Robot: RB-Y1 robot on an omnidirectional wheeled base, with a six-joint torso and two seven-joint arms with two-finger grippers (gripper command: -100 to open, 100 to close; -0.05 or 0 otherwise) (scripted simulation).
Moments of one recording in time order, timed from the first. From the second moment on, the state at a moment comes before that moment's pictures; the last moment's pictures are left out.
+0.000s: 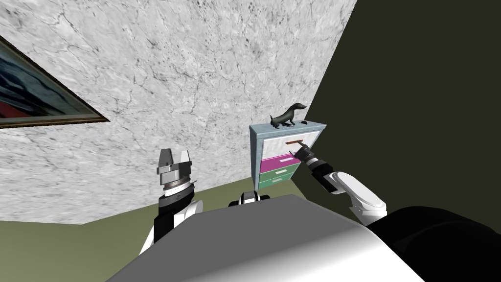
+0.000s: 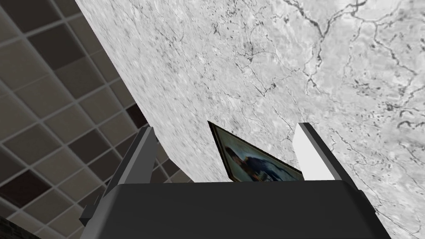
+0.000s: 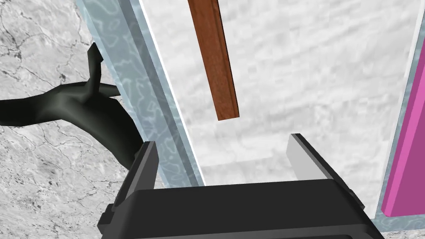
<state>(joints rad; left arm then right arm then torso) 0.52 0.00 0.07 -2.27 0.02 -0.63 -0.10 0.49 -0.60 -0.35 -2.03 1.00 -0.22 1.20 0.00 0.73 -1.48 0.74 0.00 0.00</state>
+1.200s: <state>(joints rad) 0.52 0.00 0.07 -2.27 0.02 -0.63 -0.10 0.52 -0.63 -0.35 -2.06 0.99 -0.24 1.18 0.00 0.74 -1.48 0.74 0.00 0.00</state>
